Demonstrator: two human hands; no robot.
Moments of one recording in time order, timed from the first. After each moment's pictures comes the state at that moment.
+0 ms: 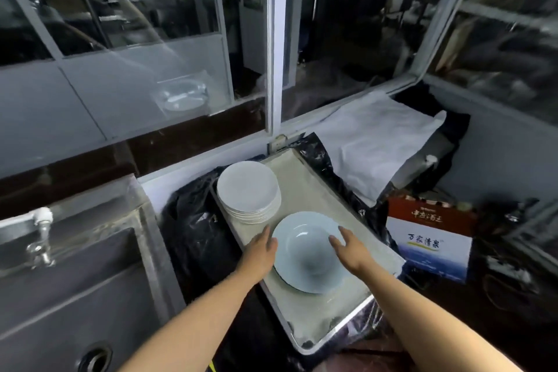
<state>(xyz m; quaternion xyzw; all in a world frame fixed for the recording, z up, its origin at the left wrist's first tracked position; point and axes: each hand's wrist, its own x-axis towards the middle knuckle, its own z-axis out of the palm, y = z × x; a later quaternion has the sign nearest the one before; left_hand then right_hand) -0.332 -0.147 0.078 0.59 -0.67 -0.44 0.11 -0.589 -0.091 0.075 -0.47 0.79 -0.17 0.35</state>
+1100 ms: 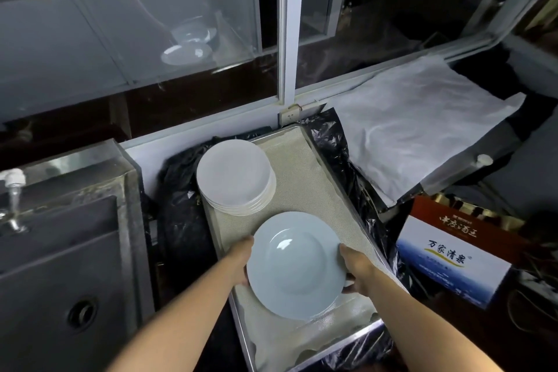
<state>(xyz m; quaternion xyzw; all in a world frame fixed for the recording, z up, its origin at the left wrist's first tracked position) -0.399 -0.206 0.038 0.72 -0.17 -0.66 0.12 -0.670 -0.167 0.007 -0.13 0.74 -0.18 0.64</state>
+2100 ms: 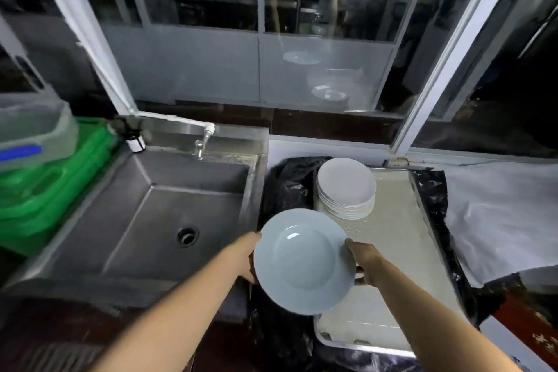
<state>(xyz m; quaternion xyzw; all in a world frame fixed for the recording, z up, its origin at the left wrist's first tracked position) -0.223 -0.010 0.156 0.71 -0.05 -0.64 0.28 -0.482 -0.120 0.122 -0.37 0.70 -0.10 0.60</state>
